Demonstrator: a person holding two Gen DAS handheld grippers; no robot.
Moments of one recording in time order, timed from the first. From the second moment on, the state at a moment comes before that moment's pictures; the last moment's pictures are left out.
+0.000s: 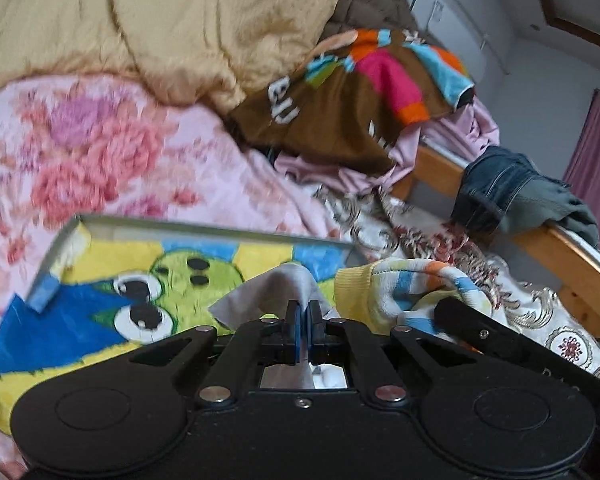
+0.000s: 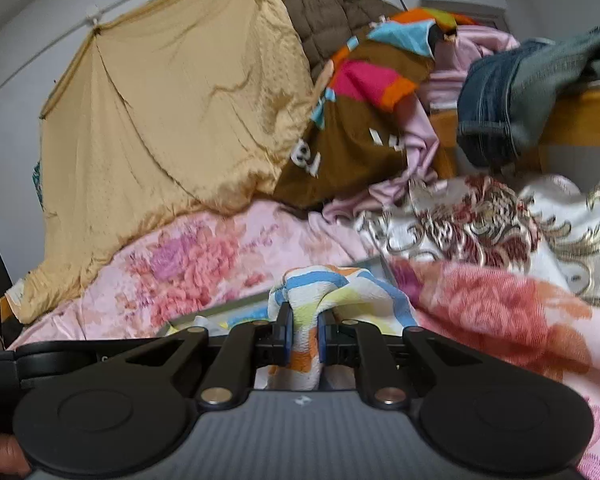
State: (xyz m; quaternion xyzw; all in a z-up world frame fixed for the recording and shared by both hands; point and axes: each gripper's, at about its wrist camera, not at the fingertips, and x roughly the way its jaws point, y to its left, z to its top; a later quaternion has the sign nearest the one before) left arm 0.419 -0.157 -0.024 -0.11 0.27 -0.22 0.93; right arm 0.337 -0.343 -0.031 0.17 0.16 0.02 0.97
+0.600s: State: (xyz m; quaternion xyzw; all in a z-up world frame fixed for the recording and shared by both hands) left arm 0.435 -0.158 -0.050 -0.10 0.35 -0.20 0.91; right arm 0.351 -0.344 -0.041 0.16 0.24 0.02 0.96
